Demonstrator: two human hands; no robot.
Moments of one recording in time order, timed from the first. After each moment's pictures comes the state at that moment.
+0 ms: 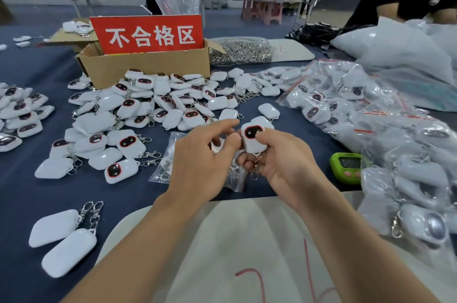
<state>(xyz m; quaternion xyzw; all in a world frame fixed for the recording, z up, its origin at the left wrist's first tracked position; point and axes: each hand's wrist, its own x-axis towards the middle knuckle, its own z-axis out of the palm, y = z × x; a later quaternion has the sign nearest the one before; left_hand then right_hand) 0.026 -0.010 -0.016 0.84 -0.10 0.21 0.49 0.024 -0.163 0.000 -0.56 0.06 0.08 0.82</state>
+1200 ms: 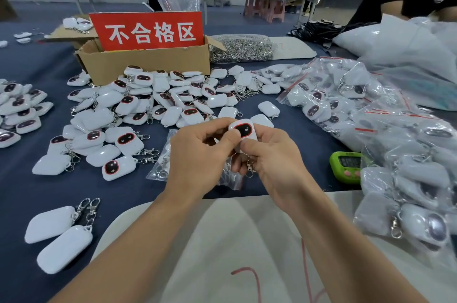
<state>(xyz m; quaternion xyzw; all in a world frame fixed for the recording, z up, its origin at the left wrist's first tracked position) 0.029 -0.015 -0.011 0.76 -0.13 0.17 0.61 0.023 -0.156 -0.006 -0.65 -0.06 0.05 0.76</state>
